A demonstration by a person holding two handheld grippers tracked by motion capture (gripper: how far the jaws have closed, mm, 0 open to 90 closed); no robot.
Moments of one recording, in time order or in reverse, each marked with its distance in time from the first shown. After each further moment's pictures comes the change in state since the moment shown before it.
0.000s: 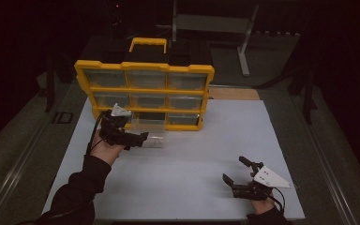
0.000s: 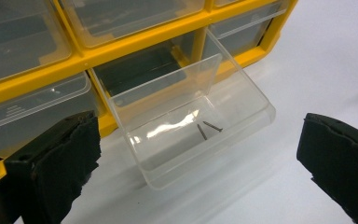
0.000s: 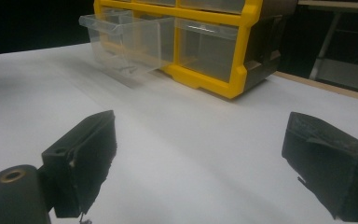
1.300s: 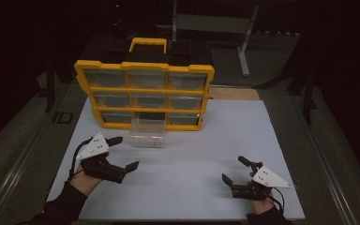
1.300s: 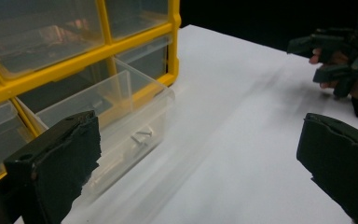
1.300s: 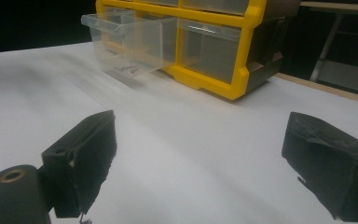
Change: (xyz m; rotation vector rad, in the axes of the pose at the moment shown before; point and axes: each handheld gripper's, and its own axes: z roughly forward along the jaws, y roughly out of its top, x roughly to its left) left arm -0.004 -0.077 -0.041 -0.289 -0.280 0.214; right arm 0.002 0.002 0.001 0.002 0.003 -0.010
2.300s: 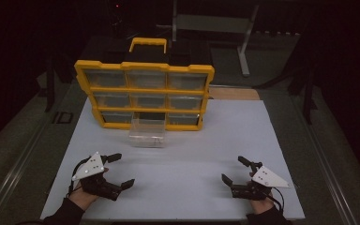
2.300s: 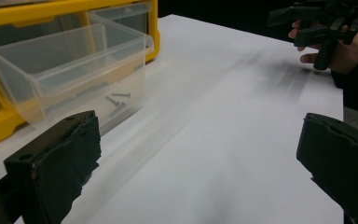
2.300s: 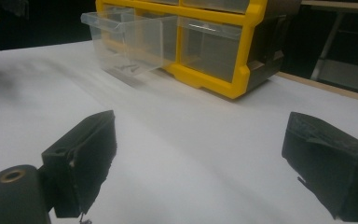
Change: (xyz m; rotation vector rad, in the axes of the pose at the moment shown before) left arm -0.002 -0.066 0.000 -0.053 -0.066 -0.007; right arm 0.000 -0.001 0.001 0.001 0.001 0.001
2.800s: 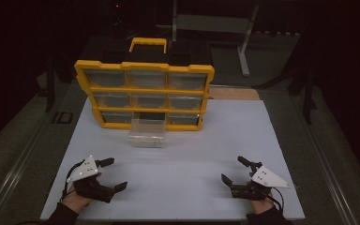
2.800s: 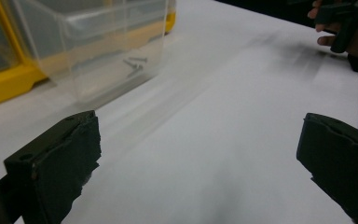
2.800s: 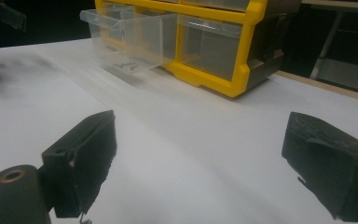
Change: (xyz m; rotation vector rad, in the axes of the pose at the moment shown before) left arm 0.011 -0.022 -0.011 0.061 0.024 -0.063; right arm 0.001 0.000 0.001 0.010 -0.001 -0.006
